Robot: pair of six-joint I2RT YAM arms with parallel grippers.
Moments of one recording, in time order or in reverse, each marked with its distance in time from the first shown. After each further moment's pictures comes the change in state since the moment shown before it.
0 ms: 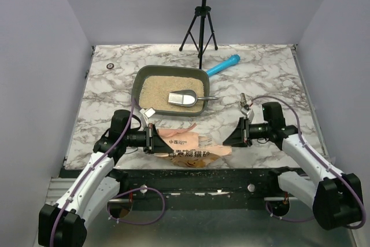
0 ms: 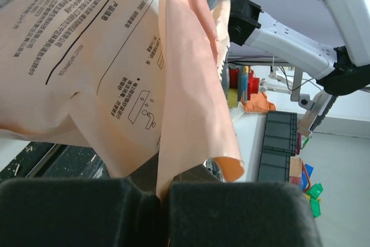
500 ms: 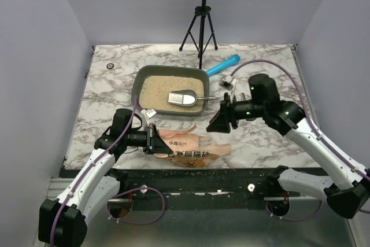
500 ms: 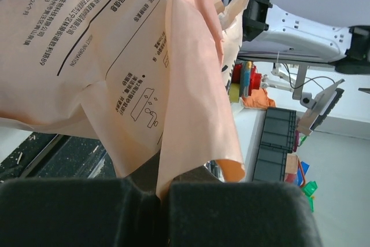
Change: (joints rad) left arm 0.001 0.045 0.019 -0.078 -0.001 0.050; right arm 0.356 0.040 0.637 -0.249 0.330 -0.447
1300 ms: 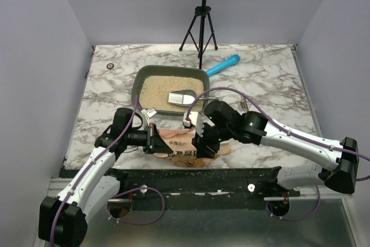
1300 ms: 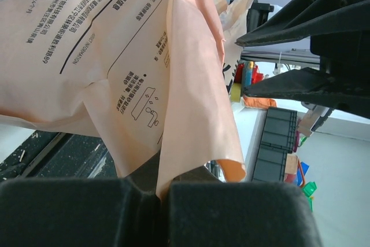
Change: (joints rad) left arm 0.000 0.029 0.024 -0.031 -0.006 0.023; right arm 0.491 0.225 0.045 -0.137 0.405 -0.370
